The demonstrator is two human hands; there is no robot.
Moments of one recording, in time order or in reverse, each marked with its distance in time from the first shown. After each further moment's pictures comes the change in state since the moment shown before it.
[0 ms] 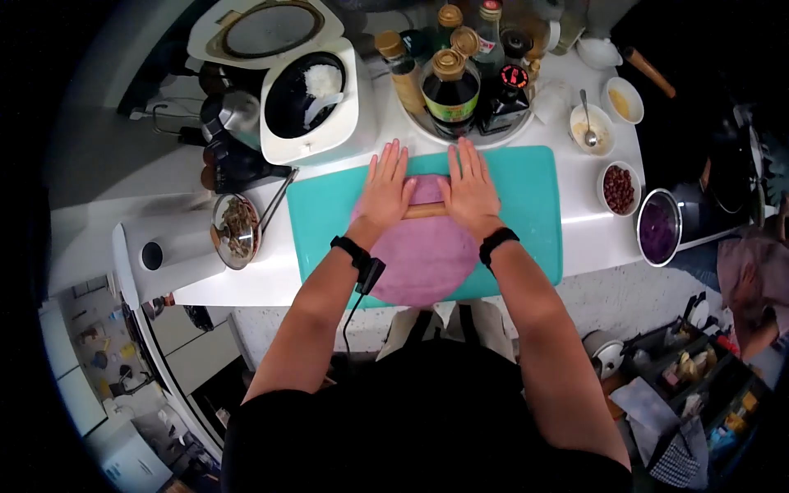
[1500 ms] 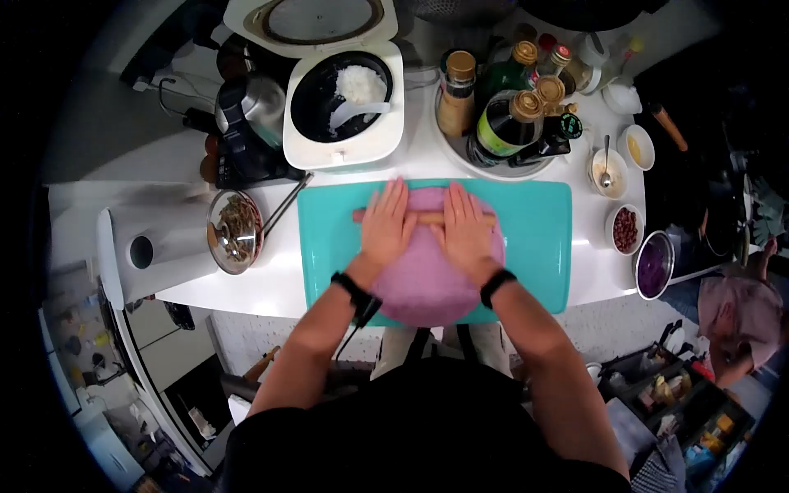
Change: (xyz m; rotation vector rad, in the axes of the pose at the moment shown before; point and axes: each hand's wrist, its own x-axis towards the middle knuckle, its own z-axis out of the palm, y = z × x) left_hand -0.040 -0.042 -0.003 -0.174 0.023 -0.149; right_hand 0.006 -0.054 0.029 0.039 -0.224 -0.094
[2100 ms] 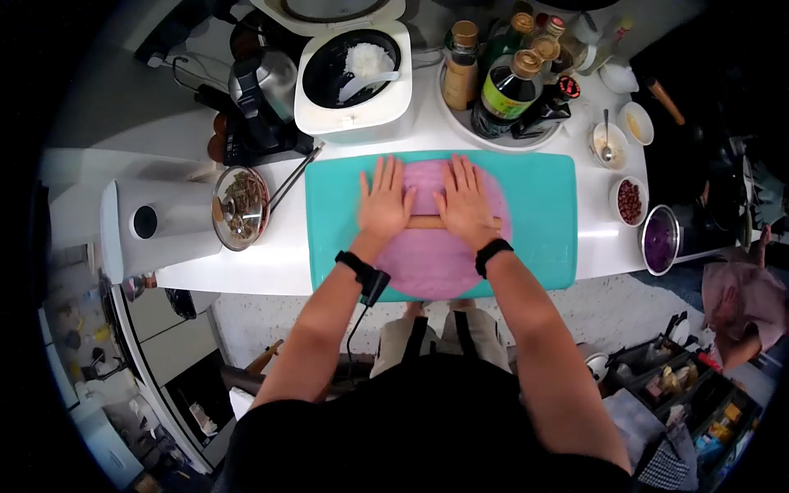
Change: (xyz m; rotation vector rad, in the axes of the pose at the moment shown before) left_hand -0.022 0.005 -0.008 0.234 0.107 -0.093; right_hand 0.001 -0.020 -0.006 0.003 0.233 -0.042
